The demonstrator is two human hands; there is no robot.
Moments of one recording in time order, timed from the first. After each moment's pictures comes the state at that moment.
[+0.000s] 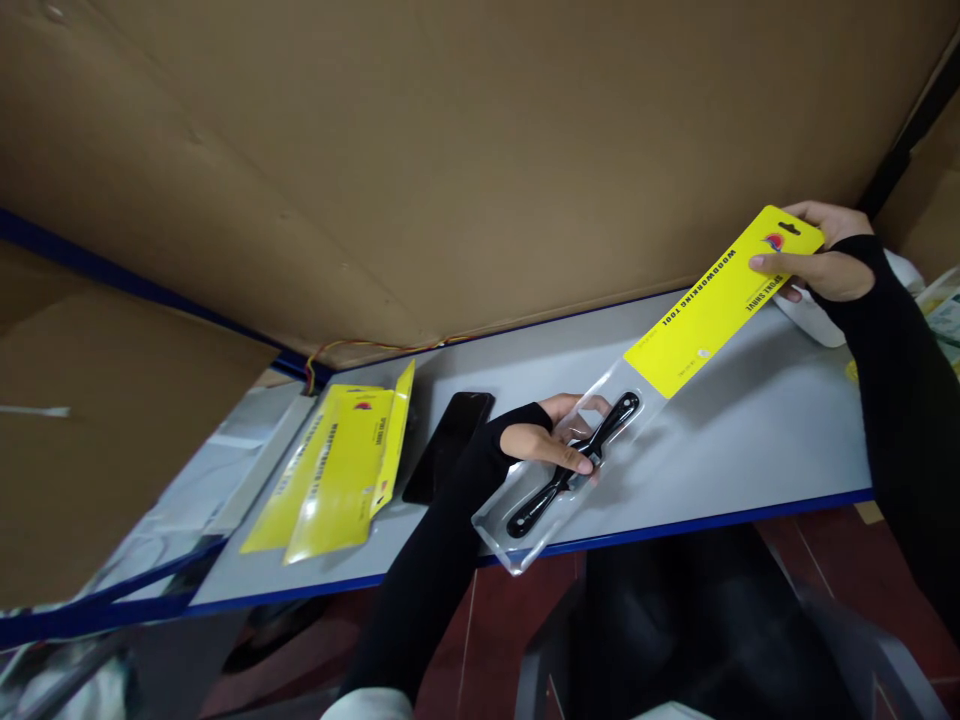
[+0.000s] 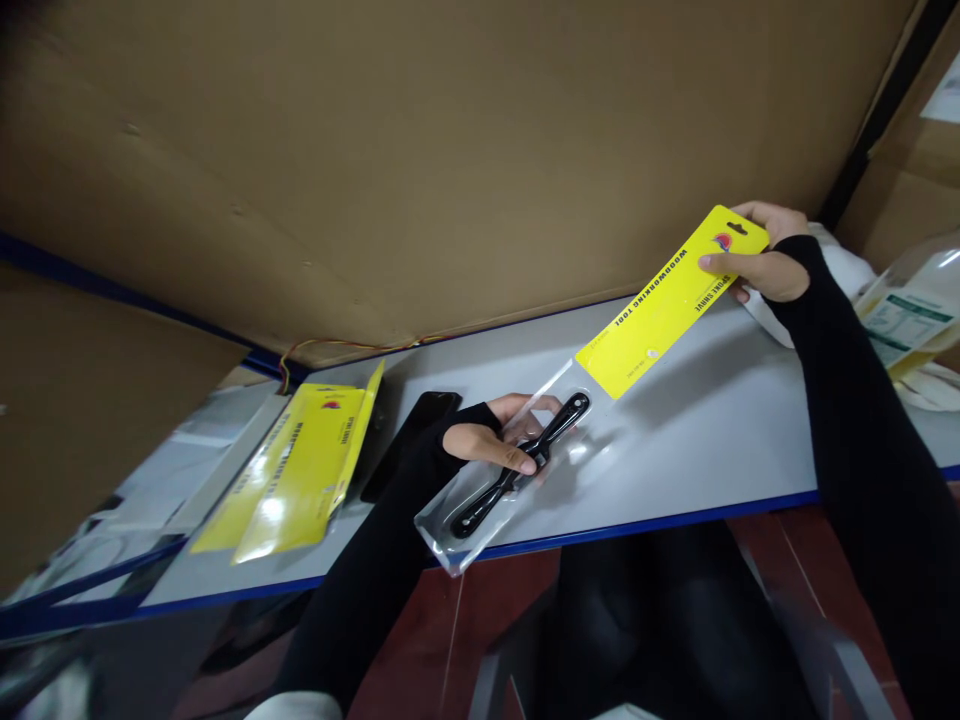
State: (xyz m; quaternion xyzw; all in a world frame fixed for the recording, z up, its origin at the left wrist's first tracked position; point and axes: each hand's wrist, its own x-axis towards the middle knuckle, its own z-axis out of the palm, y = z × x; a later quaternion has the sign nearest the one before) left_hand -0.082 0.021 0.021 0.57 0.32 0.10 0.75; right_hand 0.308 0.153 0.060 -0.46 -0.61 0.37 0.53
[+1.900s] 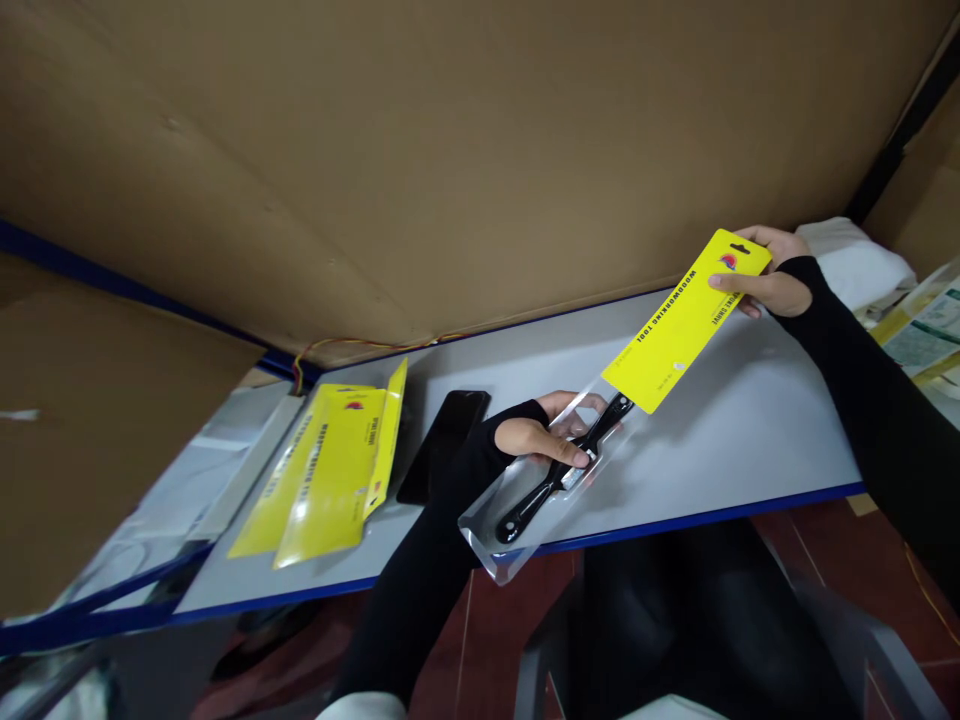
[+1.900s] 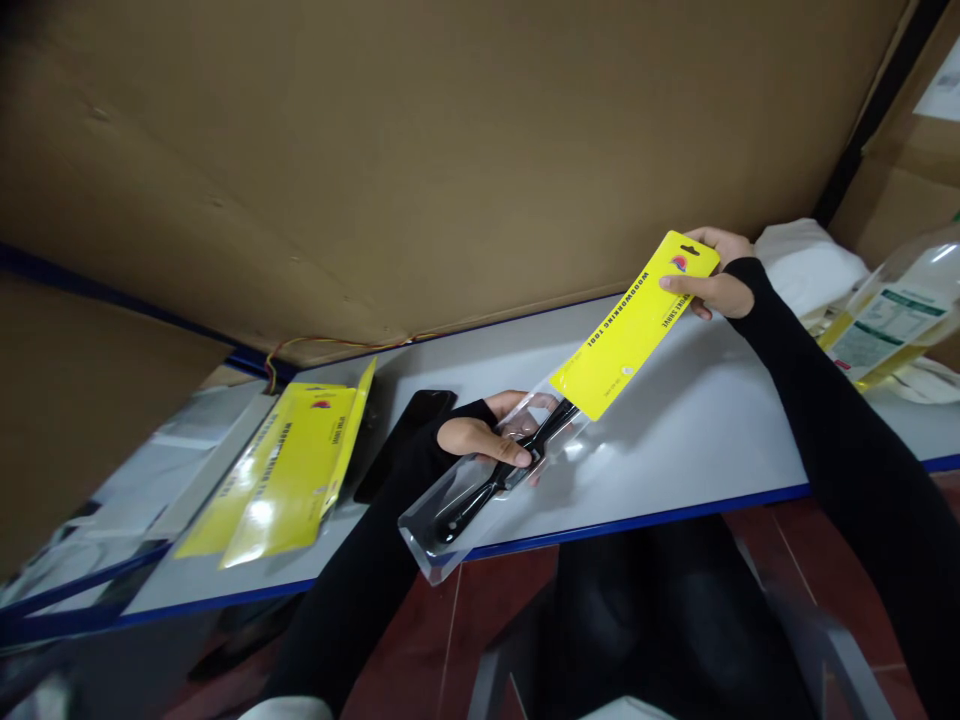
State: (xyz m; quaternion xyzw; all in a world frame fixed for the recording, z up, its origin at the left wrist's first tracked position) left_hand -0.077 0.011 0.036 0.54 0.36 0.11 0.75; right_hand 0.283 0.155 0.036 -0.40 -0.64 0.43 0.50
